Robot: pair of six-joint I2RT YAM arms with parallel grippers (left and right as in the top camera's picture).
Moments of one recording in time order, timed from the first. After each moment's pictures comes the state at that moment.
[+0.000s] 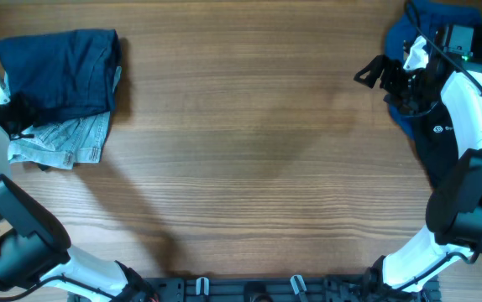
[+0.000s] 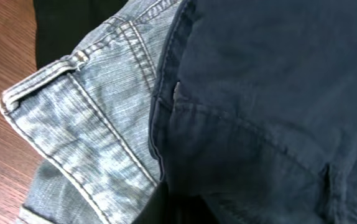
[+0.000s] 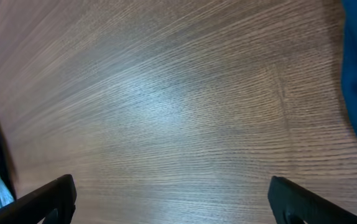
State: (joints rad) left arm 0.61 1.82 1.33 -0.50 0.14 -0.05; right arm -0.23 1.89 1.49 -0.83 -0.48 0.22
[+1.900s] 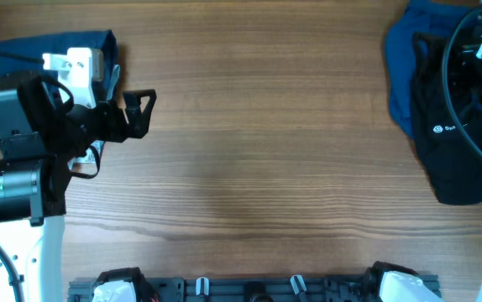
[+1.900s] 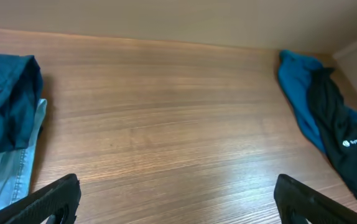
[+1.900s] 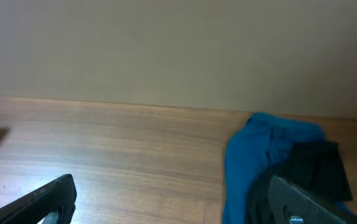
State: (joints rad) left arm 0.10 1.11 1.33 -0.88 0.46 -0.04; right arm -0.23 1.26 1.62 -0.83 -0.34 -0.14
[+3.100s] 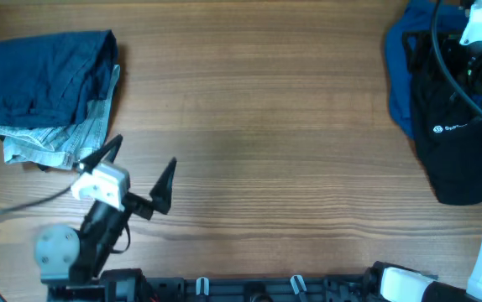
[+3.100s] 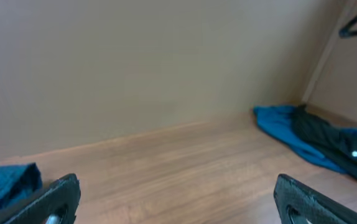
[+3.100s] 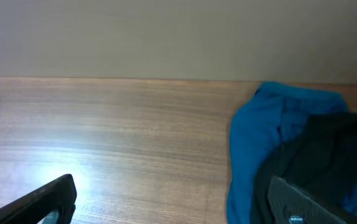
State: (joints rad) left arm 0.03 0.27 0.48 -0.21 0.46 -0.03; right arm -0.23 1.41 1.62 -0.83 -0.33 -0.14
